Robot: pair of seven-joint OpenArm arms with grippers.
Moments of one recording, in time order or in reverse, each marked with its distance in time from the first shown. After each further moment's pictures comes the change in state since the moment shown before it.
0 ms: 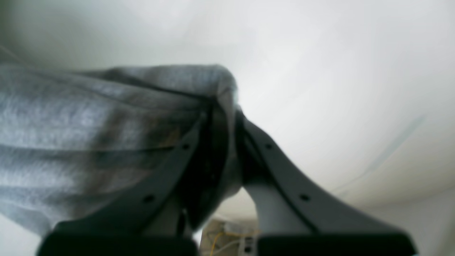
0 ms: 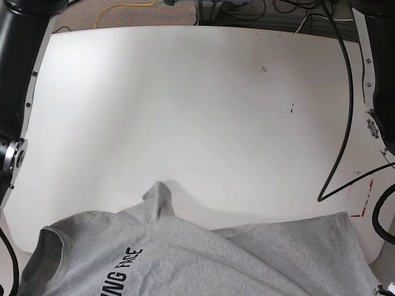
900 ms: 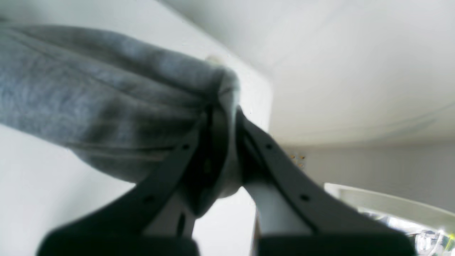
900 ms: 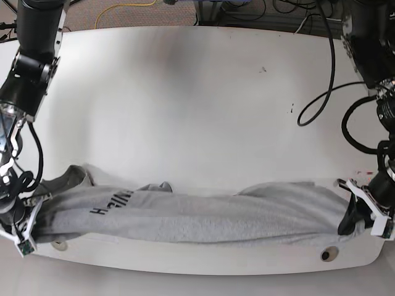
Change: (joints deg) left arm 38.9 0.7 -7.5 14.2 -0.2 -0.2 1.2; right arm -45.2 0.8 19.1 21.5 0.4 0.0 -3.6
